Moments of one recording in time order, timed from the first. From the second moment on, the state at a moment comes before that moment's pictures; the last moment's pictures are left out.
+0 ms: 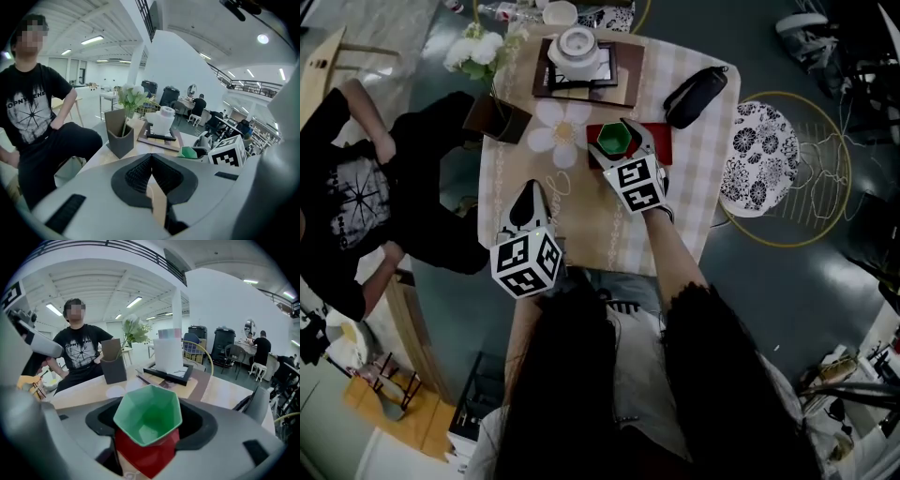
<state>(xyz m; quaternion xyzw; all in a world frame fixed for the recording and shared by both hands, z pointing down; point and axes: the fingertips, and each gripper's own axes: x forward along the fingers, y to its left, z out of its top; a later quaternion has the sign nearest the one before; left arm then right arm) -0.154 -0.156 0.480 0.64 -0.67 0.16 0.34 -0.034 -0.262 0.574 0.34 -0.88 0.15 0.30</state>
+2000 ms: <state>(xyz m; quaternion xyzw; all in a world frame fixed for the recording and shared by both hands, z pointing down) -0.096 -0.130 0.473 0.74 -0.57 0.20 0.30 0.090 -0.127 0.578 0.45 -0.83 0.19 0.26</state>
